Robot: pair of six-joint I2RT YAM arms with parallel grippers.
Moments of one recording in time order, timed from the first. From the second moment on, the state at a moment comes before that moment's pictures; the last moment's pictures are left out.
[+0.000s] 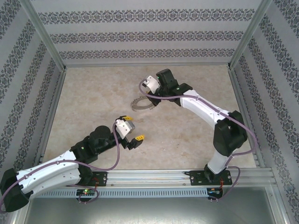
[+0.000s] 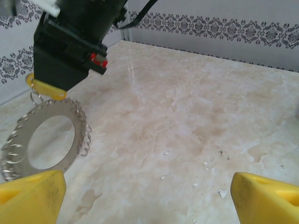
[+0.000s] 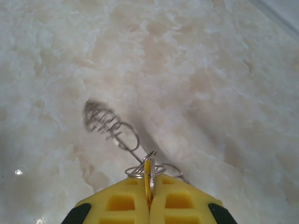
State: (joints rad) left arm -0.91 0.73 0.45 0.04 -0.02 0.08; right arm 0.57 1.74 1.43 -0.48 -0.26 -0.26
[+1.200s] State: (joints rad) left arm -0.91 0.91 0.48 0.17 -0.12 0.10; right arm 0.57 1.49 0.60 0.01 -0.29 0.11
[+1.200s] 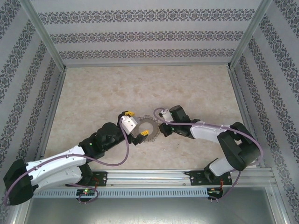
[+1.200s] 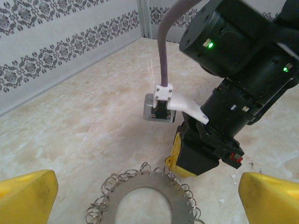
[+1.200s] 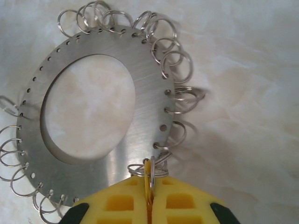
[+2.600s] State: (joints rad) left arm -0.21 1.25 0.45 0.38 -0.52 -0.09; right arm -0.01 1.24 0.29 0.56 0.00 0.03
